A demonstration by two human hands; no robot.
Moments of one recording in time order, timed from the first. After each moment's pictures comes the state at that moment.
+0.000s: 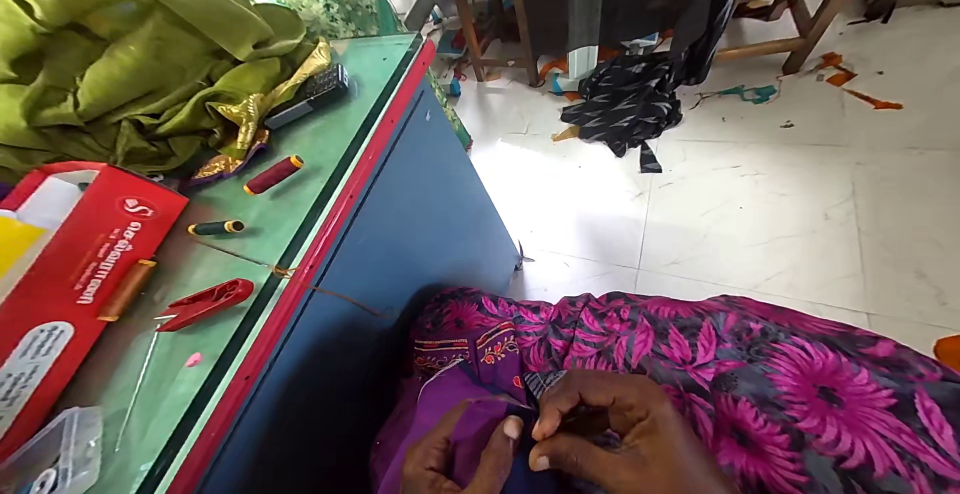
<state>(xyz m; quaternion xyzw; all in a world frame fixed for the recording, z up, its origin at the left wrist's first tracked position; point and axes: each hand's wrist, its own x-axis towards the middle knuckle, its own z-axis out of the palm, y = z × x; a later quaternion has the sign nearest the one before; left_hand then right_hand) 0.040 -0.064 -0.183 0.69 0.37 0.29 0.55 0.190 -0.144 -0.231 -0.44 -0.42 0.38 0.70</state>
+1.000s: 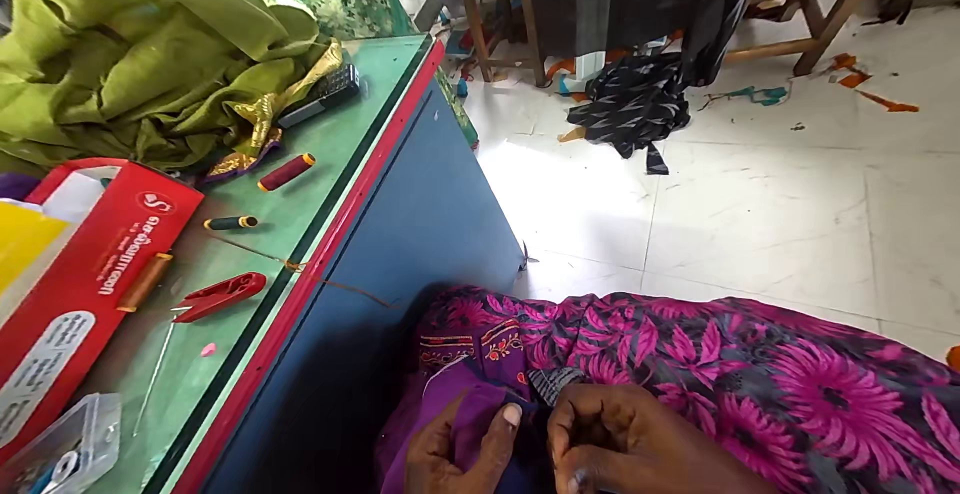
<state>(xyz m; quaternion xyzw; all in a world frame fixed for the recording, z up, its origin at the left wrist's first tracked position) 0.046 -0.067 -0.181 0.67 0.40 0.31 0.53 0.207 -0.151 -0.229 -0.34 -0.42 0.58 0.62</state>
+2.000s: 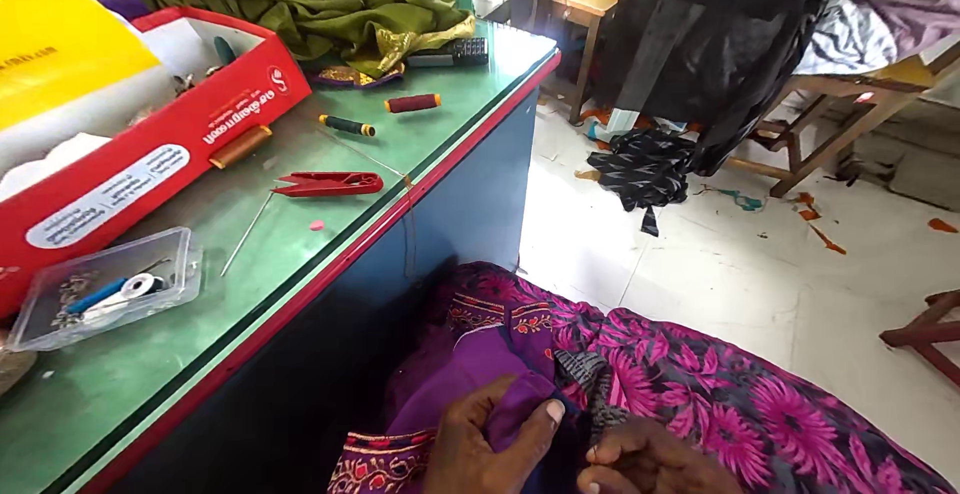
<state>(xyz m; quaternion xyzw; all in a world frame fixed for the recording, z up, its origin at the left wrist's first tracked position) -0.009 -0.073 -0.176 0.62 0.34 0.33 0.63 0.122 -0.184 -0.183 -0.57 -0.39 0.35 0.63</state>
